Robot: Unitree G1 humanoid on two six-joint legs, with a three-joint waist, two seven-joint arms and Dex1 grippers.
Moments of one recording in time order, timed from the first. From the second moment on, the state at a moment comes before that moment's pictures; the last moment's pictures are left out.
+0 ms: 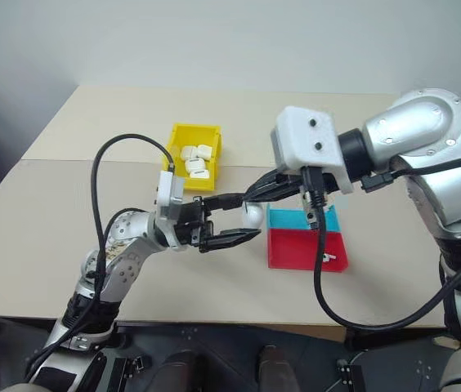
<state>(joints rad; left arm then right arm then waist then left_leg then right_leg) -0.48 0.30 -0.12 -0.22 -0.55 0.30 -0.97 -0.95 -0.94 0.10 -0.33 0.60 0.69 1.22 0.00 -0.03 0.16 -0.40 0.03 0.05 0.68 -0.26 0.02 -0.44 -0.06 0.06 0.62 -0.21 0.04</state>
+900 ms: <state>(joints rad) -1.08 0.14 0.04 0.97 0.00 0.06 -0.06 -0.56 -0.62 -0.11 -0.61 0.75 0.97 0.45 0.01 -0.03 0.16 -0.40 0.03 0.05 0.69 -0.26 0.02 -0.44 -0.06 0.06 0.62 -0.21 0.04</state>
